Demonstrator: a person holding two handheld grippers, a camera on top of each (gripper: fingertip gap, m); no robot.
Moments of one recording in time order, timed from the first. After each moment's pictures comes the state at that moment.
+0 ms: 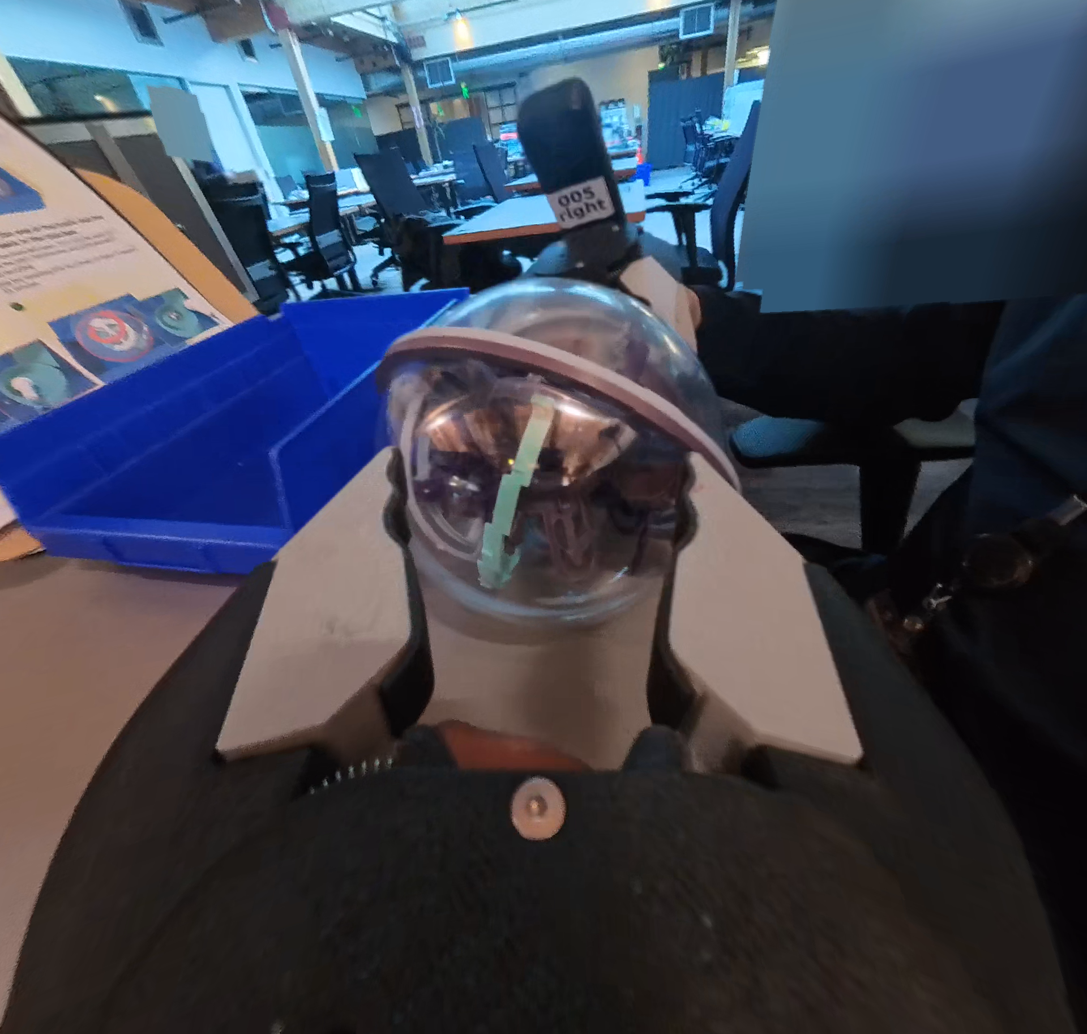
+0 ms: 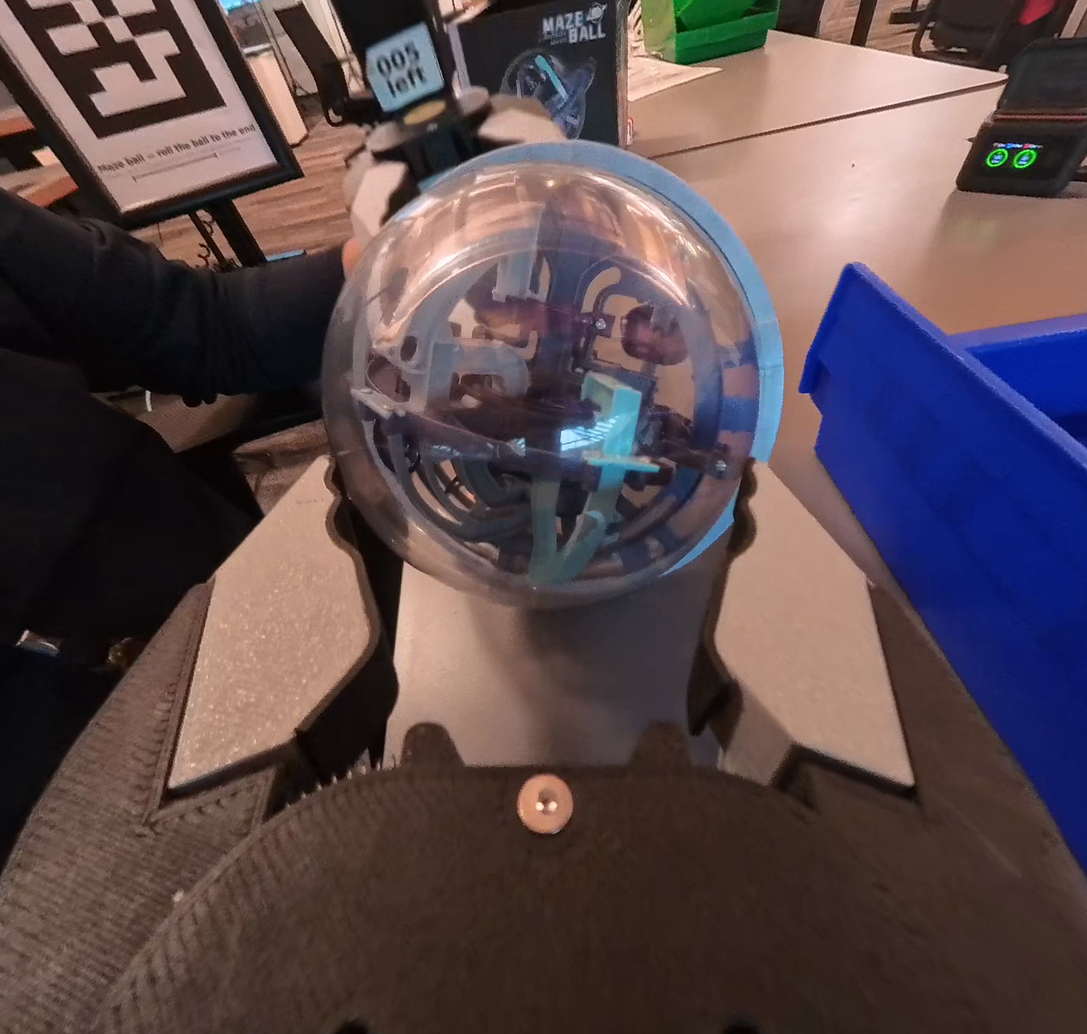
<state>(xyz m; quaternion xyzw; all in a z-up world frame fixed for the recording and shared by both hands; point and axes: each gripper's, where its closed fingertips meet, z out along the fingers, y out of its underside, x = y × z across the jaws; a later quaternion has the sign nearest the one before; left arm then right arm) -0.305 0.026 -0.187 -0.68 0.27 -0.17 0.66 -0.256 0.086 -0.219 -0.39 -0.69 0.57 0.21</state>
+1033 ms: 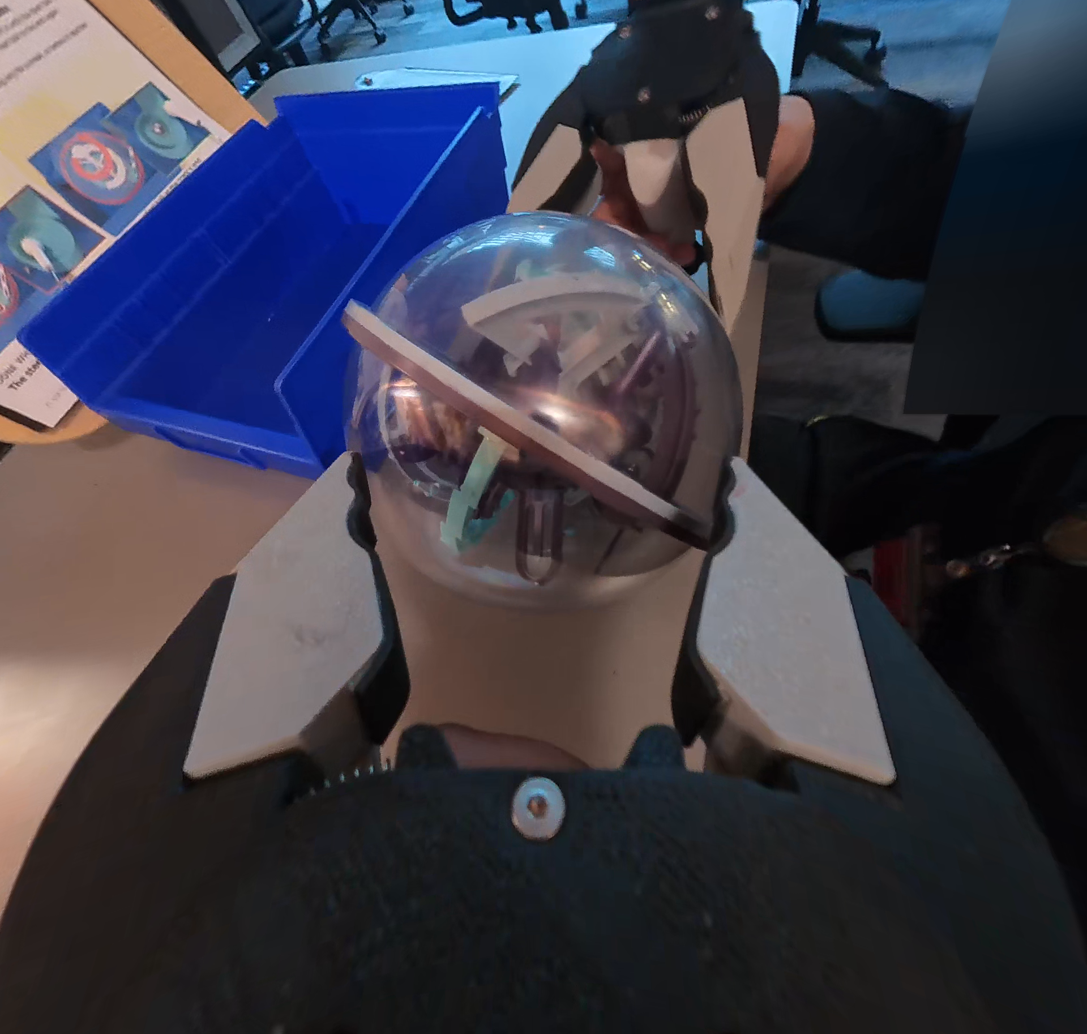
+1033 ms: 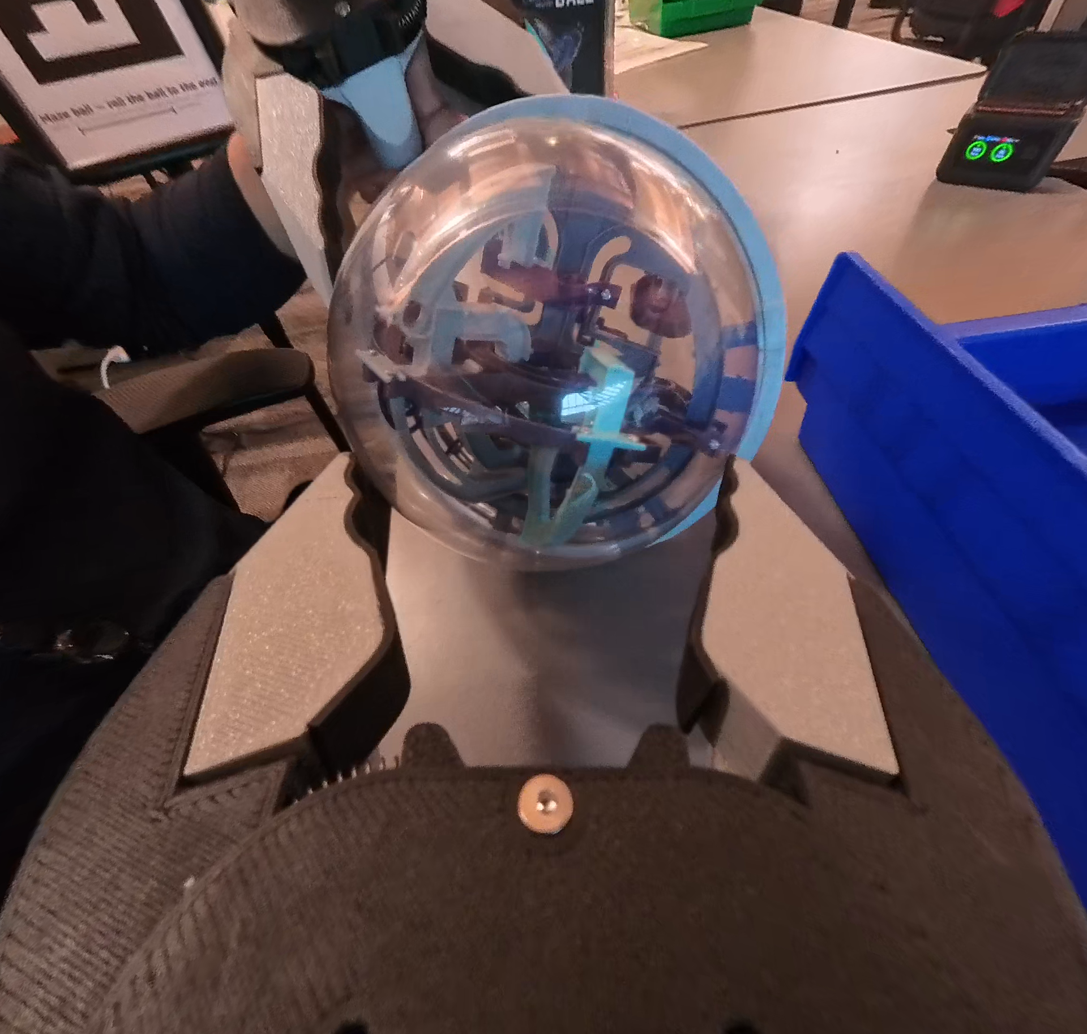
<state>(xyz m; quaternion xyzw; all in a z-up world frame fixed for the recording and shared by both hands) -0.297 0.037 -0.198 -0.81 0.27 -0.06 0.52 -0.256 0.088 -0.226 -0.40 -0.71 0.54 0.23</state>
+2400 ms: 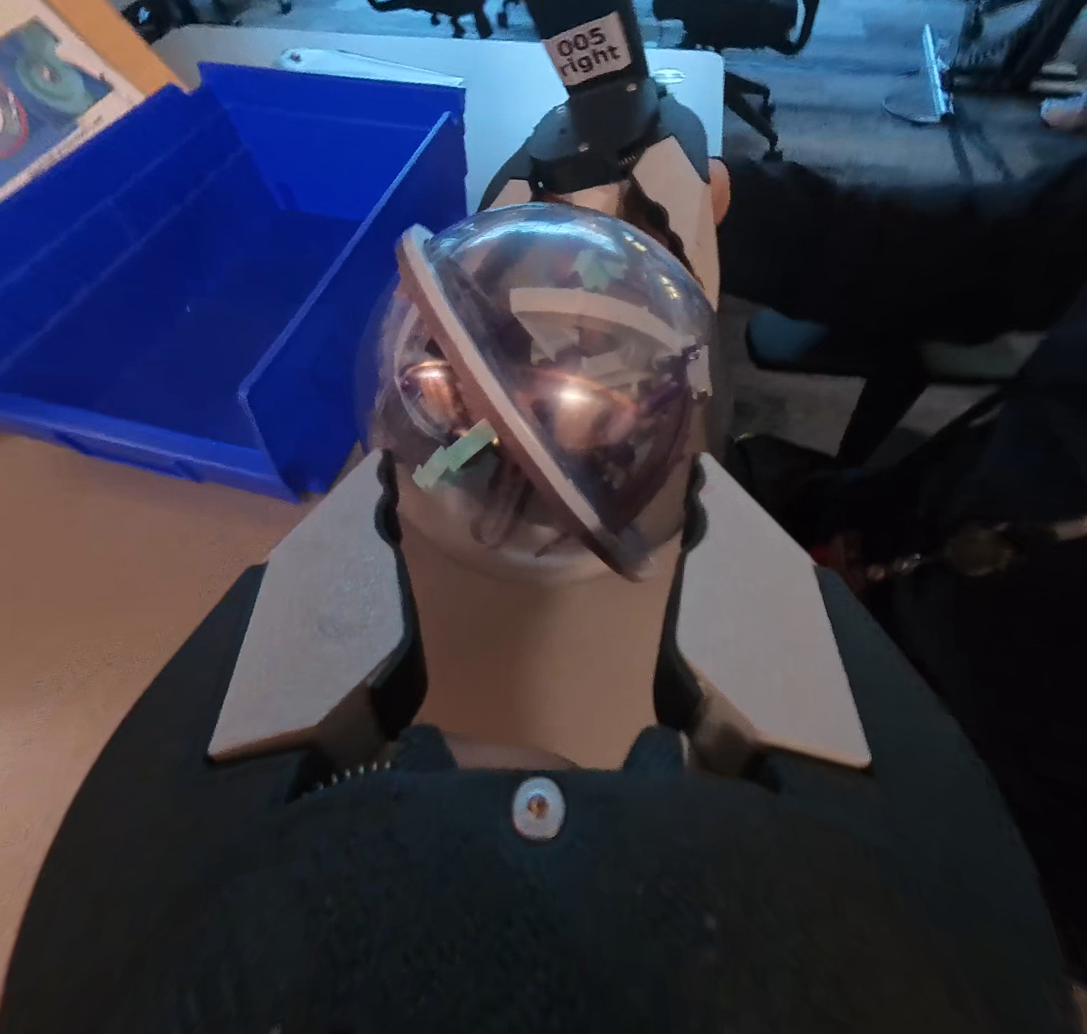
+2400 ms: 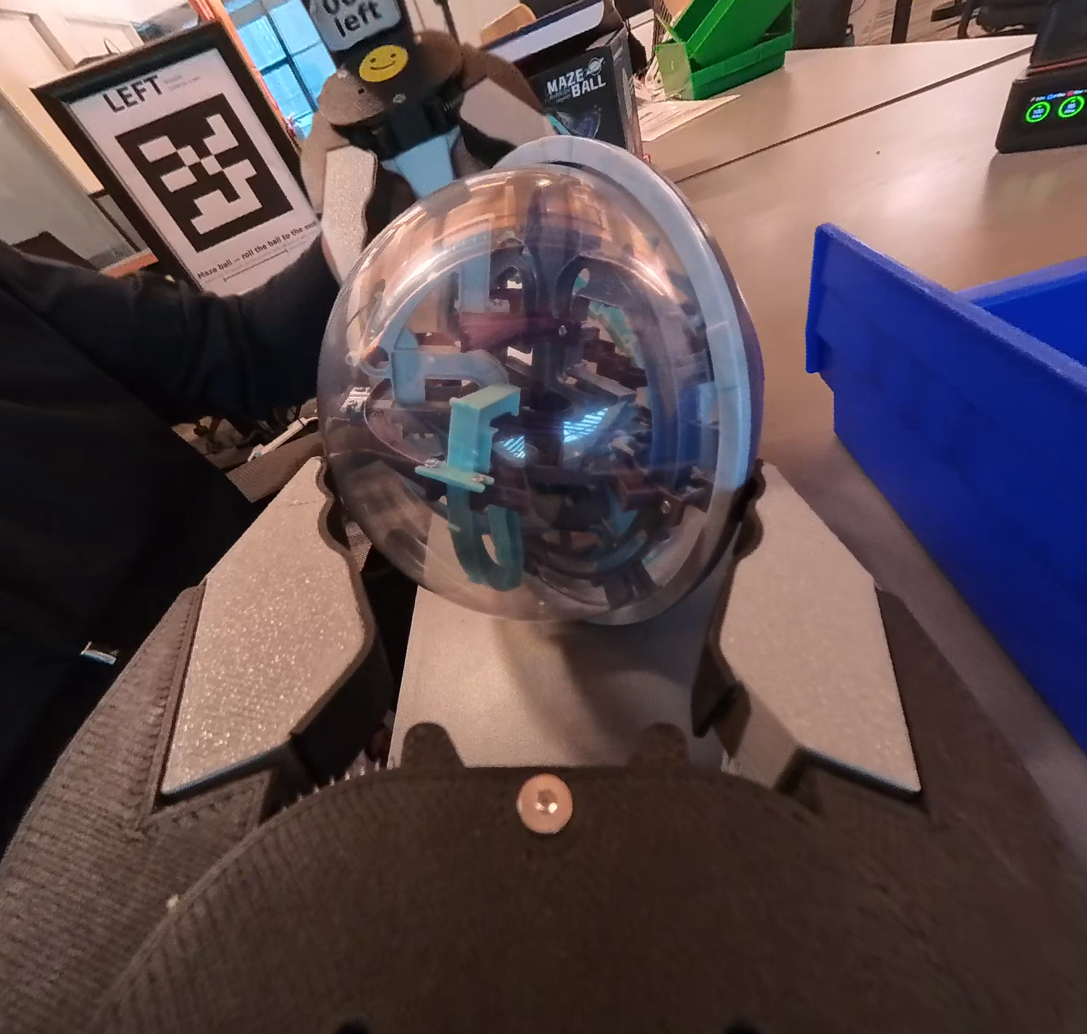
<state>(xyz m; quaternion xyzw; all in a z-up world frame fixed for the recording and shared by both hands) -0.297 0.047 -0.194 -0.82 0.26 -0.15 0.49 -0.259 0.099 -0.222 -0.41 -0.65 0.63 0.16</state>
